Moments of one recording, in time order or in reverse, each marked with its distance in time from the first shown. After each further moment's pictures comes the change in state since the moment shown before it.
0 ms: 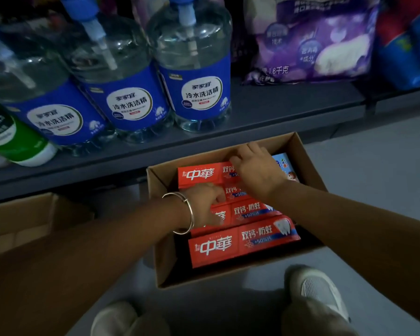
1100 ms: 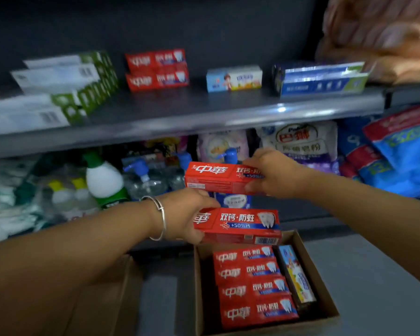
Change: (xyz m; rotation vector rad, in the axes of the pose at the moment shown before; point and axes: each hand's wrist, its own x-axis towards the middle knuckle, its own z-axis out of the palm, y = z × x) left_hand -0.198 0.041 -0.175 0.245 0.391 0.106; right_hand -0.055 -0.016 -0.295 0.205 0.156 -0.100
